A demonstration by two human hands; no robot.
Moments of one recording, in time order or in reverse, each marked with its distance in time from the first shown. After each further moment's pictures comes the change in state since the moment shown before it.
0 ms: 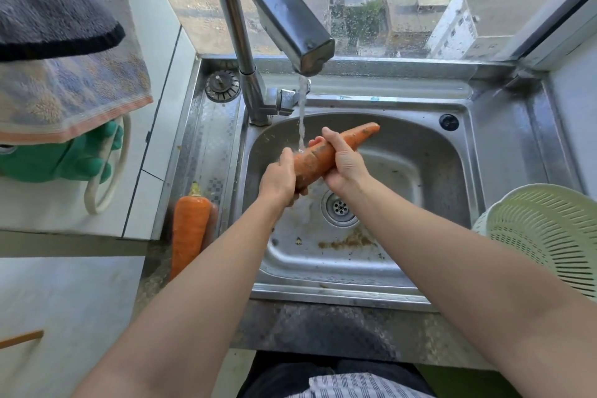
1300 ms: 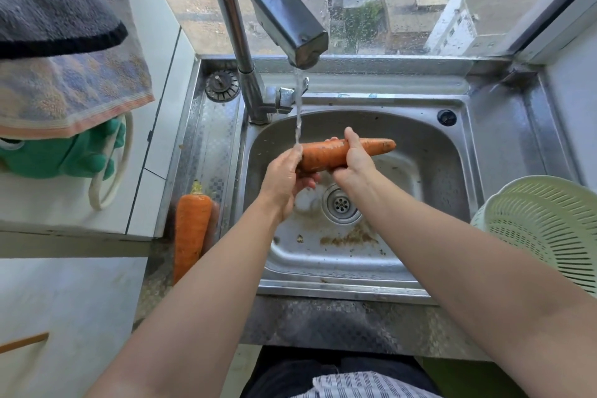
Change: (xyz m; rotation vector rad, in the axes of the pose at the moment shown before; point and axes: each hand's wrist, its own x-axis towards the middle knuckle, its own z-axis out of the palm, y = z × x) left_hand -0.010 -0.006 0.005 -0.494 -0.165 0.120; right_hand 0.006 -0.007 -0.012 0.075 0.265 0.037
